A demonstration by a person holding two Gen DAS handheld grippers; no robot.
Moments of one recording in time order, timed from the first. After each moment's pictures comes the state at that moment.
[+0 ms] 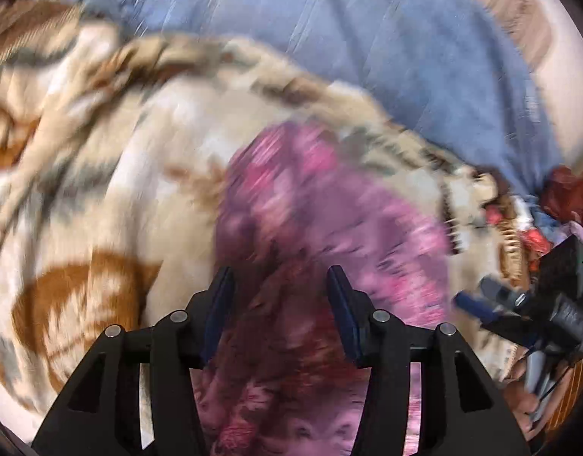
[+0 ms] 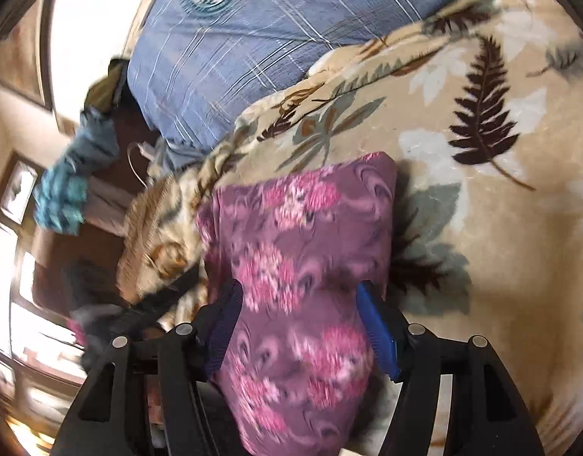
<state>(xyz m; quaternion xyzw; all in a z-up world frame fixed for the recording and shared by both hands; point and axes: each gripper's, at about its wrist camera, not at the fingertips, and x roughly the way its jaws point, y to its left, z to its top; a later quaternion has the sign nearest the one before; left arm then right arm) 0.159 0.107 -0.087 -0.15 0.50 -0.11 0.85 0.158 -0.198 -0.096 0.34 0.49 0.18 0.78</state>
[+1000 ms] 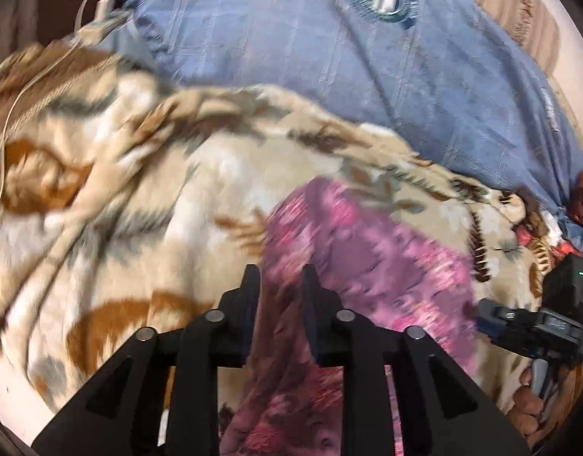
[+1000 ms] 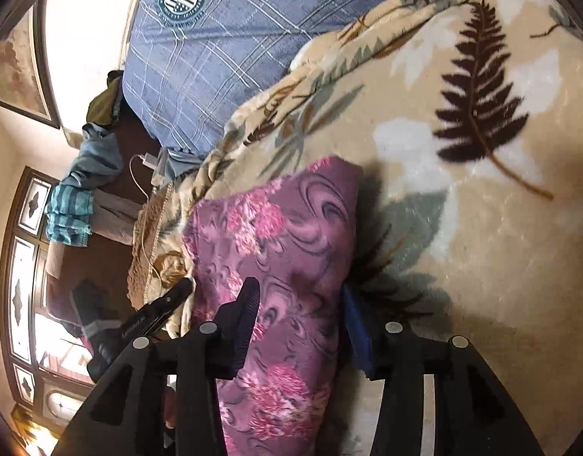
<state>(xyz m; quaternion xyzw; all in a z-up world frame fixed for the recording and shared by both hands) 0.154 0.110 -0.046 -0.10 0.42 -0.07 0.90 0.173 -0.219 -0.129 0.36 0.48 0.21 0.77</state>
